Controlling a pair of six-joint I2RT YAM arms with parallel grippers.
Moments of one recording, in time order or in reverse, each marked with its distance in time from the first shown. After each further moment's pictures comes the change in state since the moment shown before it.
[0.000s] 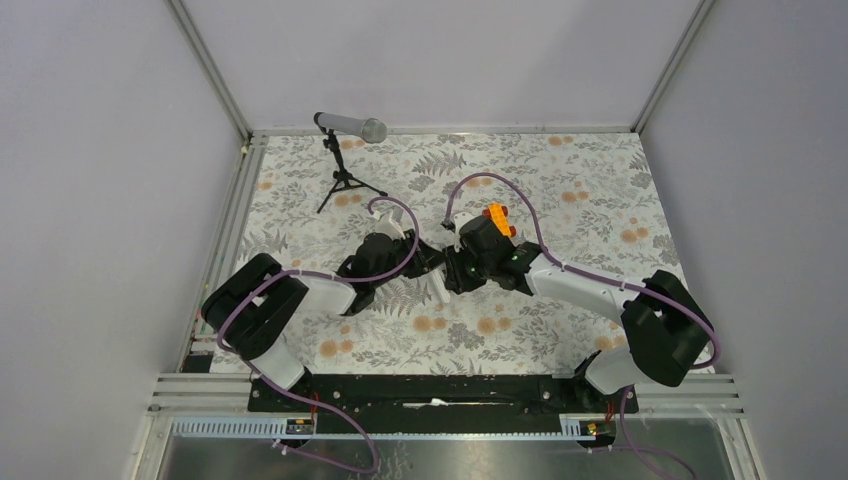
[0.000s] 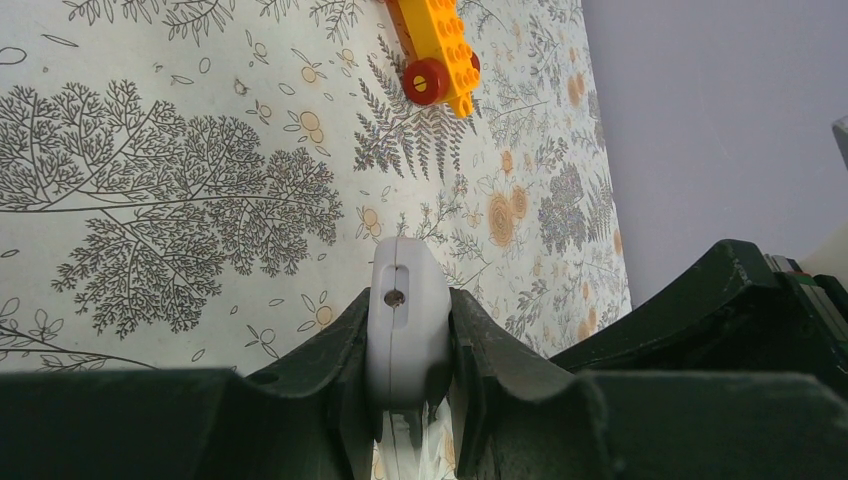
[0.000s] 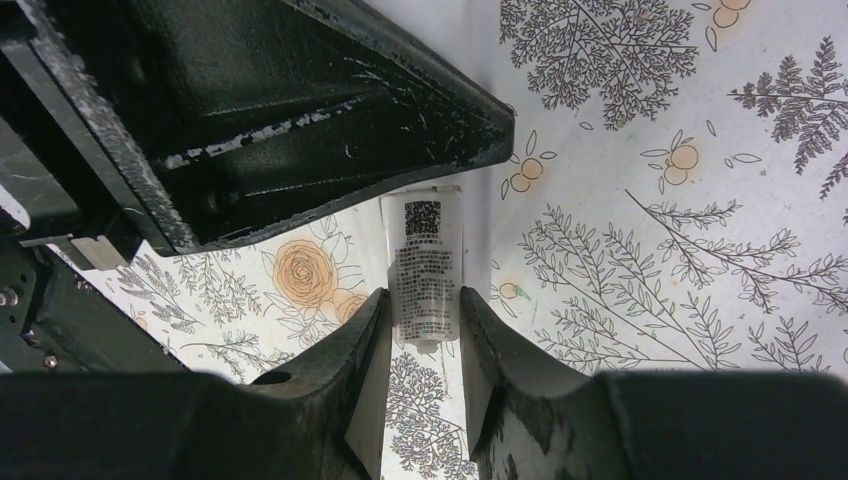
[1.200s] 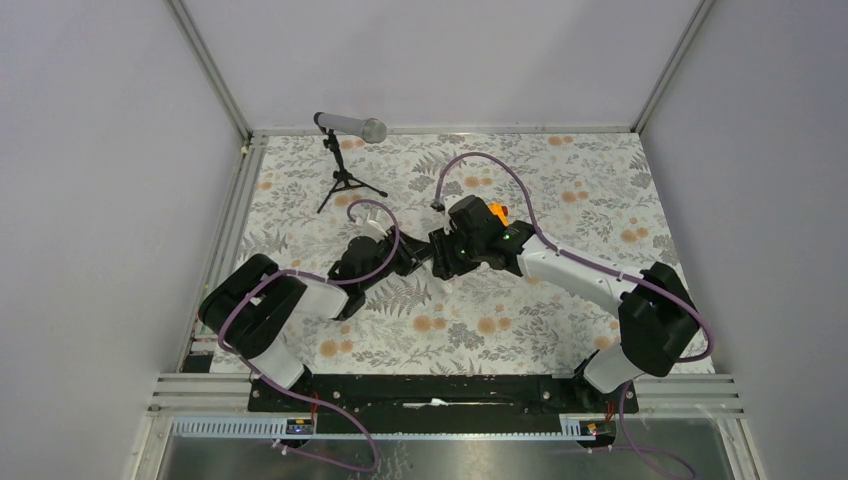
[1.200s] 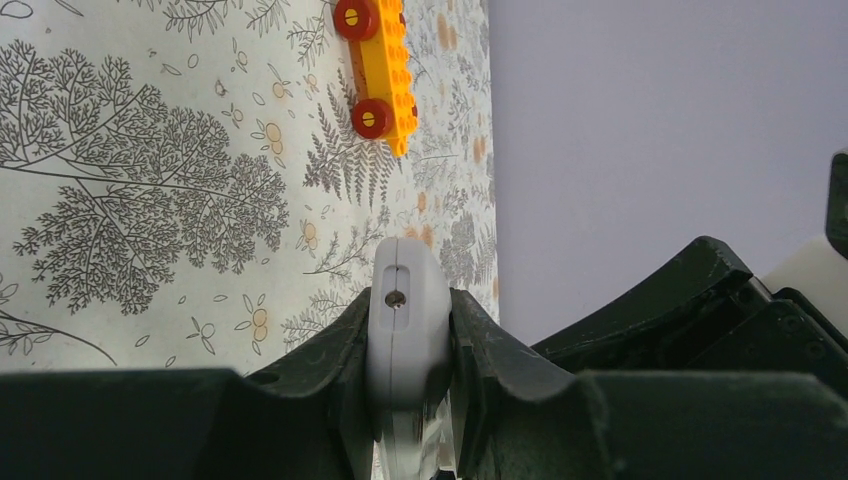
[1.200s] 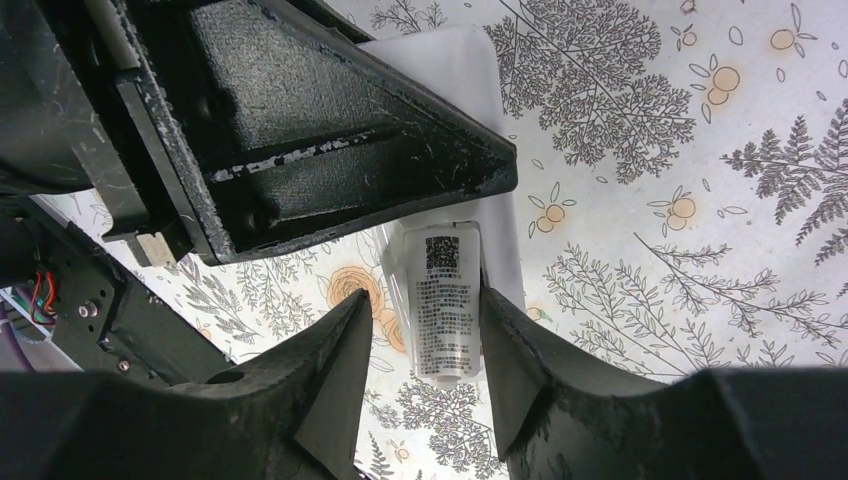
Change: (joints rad) left arm 0.063 -0.002 -0.083 0.180 0.032 -0.303; right arm -0.002 0.068 0.206 -0.147 -0.016 0.016
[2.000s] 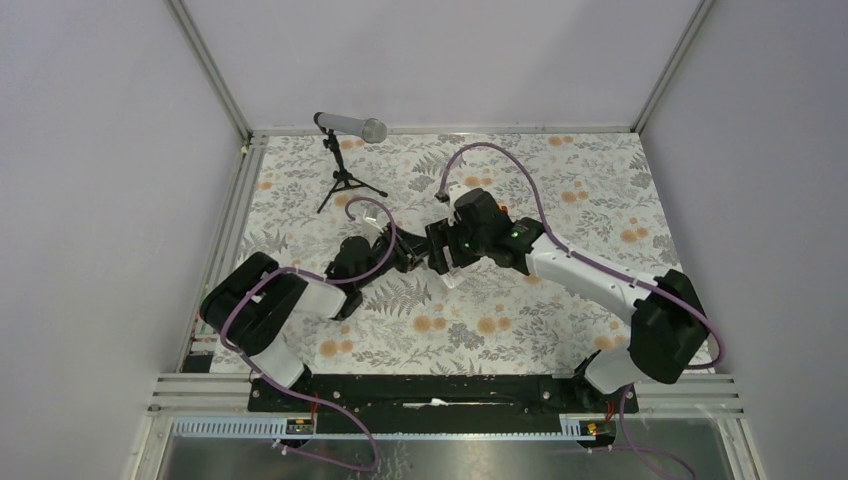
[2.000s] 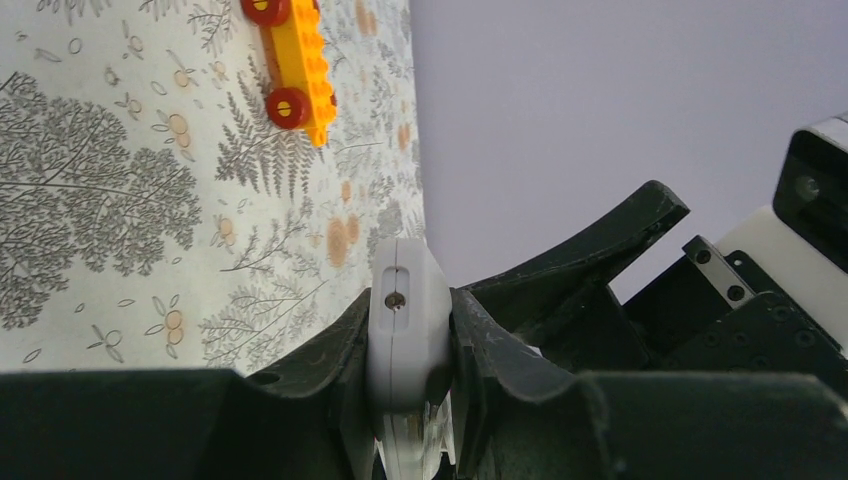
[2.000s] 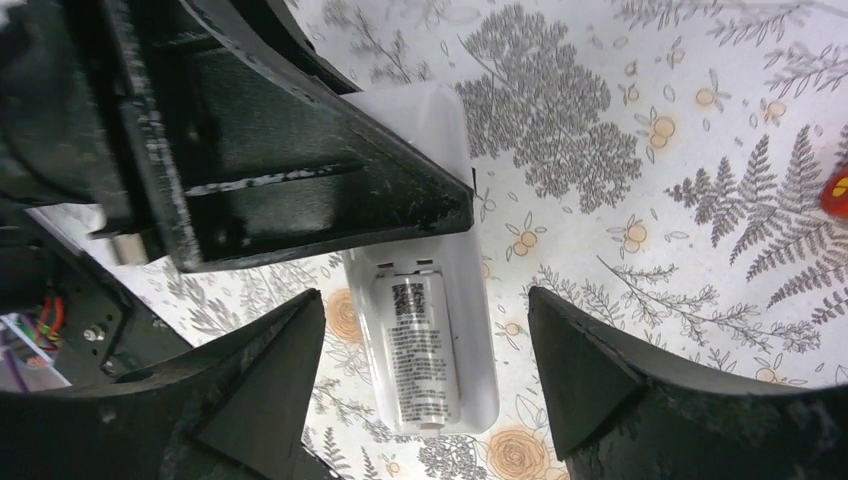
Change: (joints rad) left arm 0.033 0.013 -0.016 0.139 0.092 -0.106; right arm -0.009 -0.037 0.029 -0.006 0.046 -0.035
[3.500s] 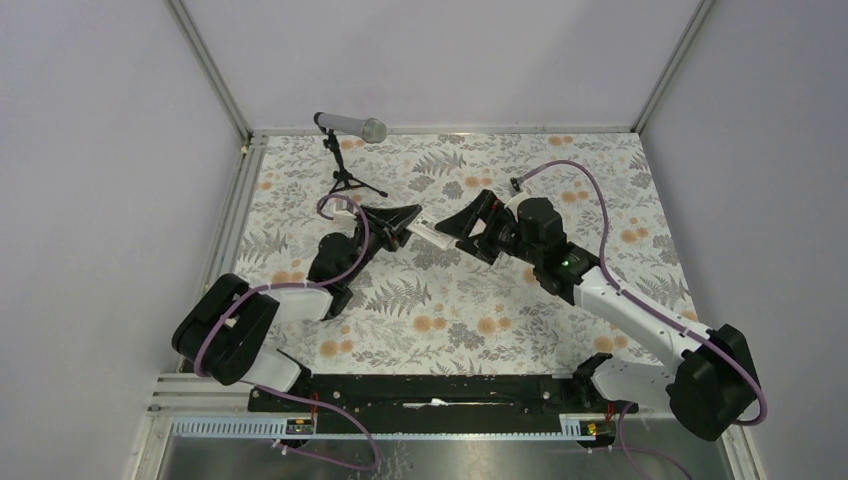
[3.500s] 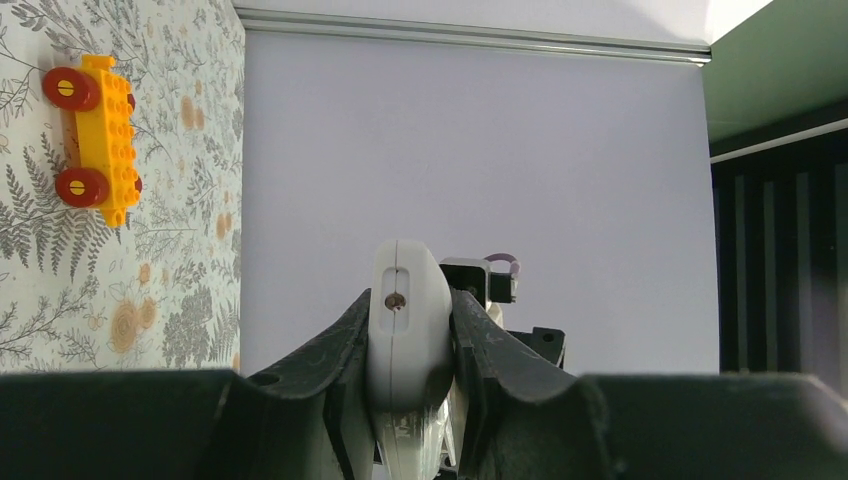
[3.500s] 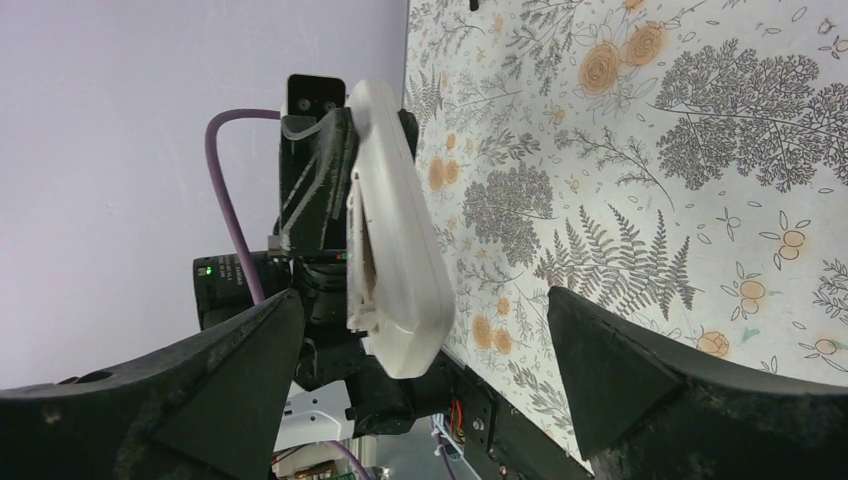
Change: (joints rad) left arm 0.055 -0.179 -0.010 0.055 -0.150 -0.358; right arm -0.155 -0.347 -0.328 0.464 -0.163 0.815
